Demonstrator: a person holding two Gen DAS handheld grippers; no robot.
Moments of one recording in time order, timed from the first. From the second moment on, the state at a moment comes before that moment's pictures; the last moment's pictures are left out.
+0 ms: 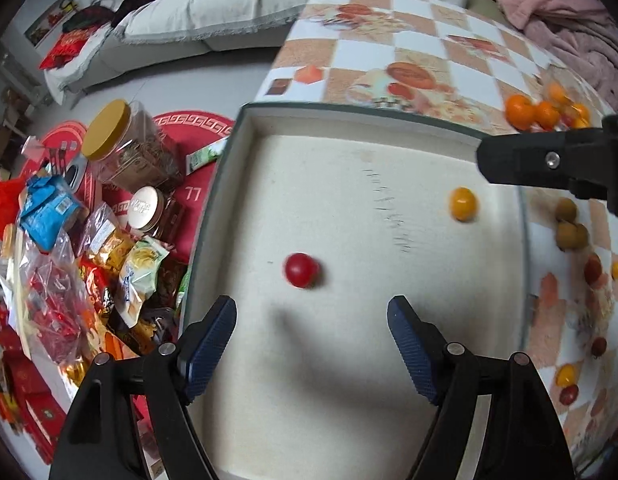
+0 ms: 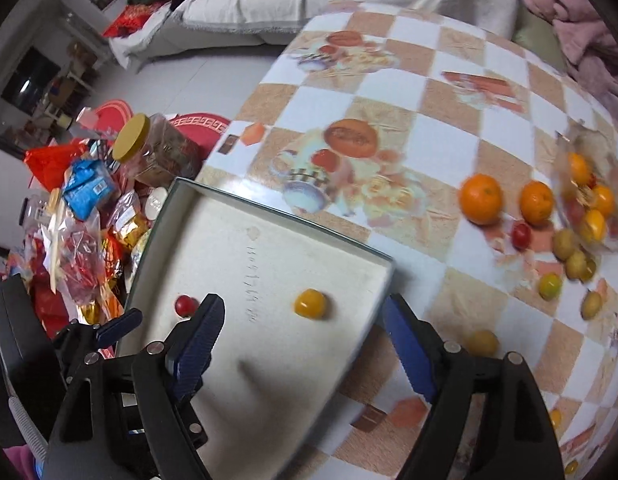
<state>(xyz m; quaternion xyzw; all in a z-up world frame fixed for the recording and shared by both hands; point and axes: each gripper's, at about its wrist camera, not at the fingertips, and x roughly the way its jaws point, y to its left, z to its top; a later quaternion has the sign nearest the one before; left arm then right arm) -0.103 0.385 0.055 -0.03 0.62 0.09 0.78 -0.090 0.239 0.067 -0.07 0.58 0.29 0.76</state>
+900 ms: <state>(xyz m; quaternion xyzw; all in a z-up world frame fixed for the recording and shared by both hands) -0.071 0.166 0.056 0.04 0.61 -0.09 0.78 -0.108 -0.018 0.025 0.00 0.63 0.09 0.77</state>
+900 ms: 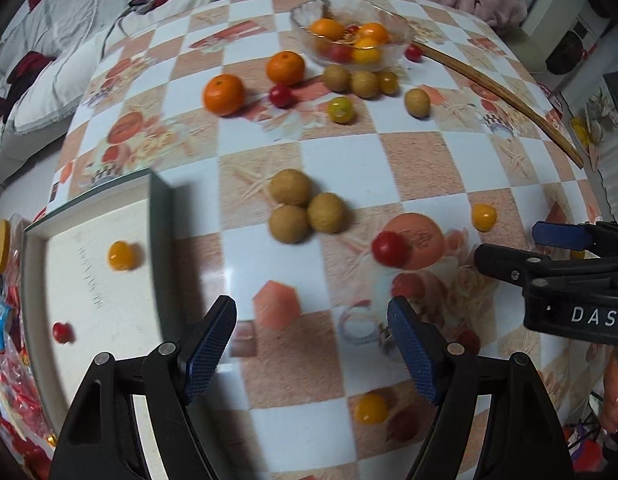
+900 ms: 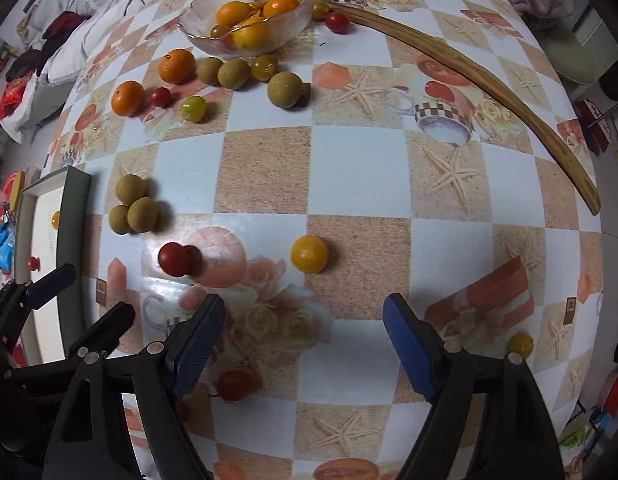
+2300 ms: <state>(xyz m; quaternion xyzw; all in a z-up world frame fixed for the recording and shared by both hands) -0.064 0.164 0.066 -0.02 0.63 -0.12 0.77 -0.110 -0.037 0.042 0.02 0.62 0.14 0.77</state>
